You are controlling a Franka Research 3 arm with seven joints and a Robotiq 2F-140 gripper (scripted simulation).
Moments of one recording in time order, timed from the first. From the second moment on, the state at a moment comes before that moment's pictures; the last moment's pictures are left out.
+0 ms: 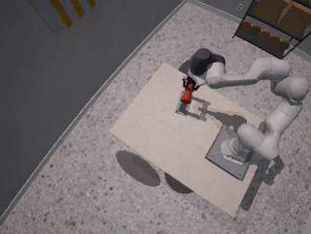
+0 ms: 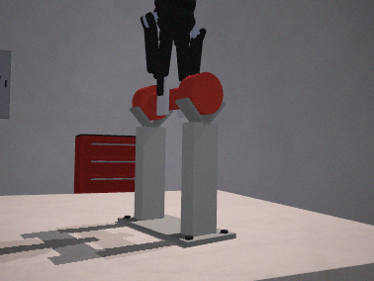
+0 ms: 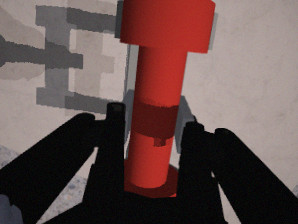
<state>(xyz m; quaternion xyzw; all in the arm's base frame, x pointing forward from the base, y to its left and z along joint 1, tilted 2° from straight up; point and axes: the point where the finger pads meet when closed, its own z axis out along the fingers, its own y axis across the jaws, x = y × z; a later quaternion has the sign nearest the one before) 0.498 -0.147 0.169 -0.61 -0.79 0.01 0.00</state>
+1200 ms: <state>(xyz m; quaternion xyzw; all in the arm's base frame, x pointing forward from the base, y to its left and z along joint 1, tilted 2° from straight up) 0.499 -0.146 0.204 -0.62 -0.79 0.02 0.00</state>
